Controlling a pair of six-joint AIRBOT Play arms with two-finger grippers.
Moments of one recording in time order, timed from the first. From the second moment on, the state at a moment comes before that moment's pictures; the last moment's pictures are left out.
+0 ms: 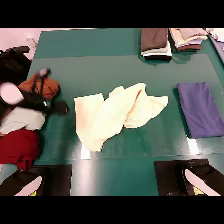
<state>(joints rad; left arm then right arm) -0.20 -0.95 0.83 1.25 -1.17 -1.65 0.10 -0.91 1.63 -1.26 1.02 1.51</state>
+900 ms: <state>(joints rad) -0.29 -0.91 0.43 0.88 -0.76 -1.65 0.10 -0.97 1.62 -1.25 1.05 1.51</state>
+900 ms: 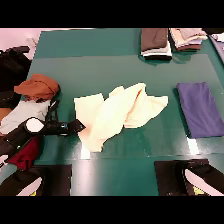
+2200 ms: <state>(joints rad) -0.11 -0.91 0.73 1.13 -0.83 -1.62 -0.28 -1.30 0.89 -1.05 1.05 1.41</state>
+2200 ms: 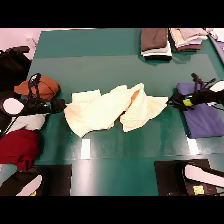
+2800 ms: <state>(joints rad) -0.11 -0.86 1.03 1.28 -0.84 -1.62 -0.16 -1.37 1.29 -1.02 0.99 1.32</state>
